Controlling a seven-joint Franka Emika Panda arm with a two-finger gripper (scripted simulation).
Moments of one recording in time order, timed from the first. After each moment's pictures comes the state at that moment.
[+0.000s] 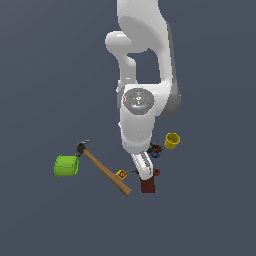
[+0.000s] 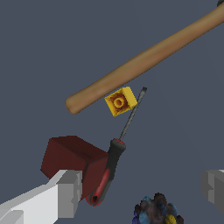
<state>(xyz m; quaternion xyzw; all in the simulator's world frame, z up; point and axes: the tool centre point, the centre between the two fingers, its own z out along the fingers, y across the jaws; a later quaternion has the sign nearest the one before) 0.080 0.027 0.138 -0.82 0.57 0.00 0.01</state>
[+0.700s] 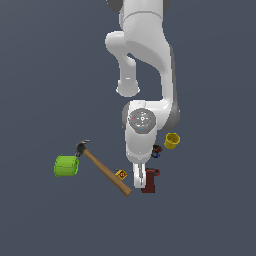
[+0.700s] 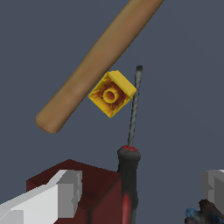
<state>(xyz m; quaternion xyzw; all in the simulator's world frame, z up) 0.087 0.037 0.083 -0.72 0.69 0.00 0.00</state>
